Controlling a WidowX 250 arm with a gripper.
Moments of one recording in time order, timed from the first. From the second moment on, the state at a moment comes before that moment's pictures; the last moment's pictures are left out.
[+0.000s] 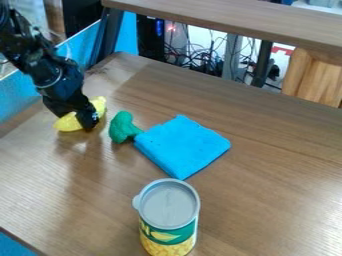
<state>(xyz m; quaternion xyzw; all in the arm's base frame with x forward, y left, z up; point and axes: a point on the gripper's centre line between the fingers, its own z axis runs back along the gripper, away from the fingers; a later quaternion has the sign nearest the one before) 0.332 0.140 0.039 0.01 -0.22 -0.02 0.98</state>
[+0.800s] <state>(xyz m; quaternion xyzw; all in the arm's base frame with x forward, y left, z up) 0.321 0.119 0.123 0.02 -0.31 -0.01 0.95</state>
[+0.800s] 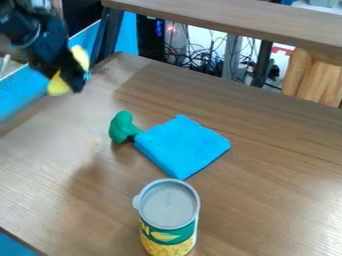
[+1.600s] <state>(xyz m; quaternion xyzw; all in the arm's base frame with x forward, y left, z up) 0.326 -0.078 0.121 -0.17 -0.31 -0.27 0.90</state>
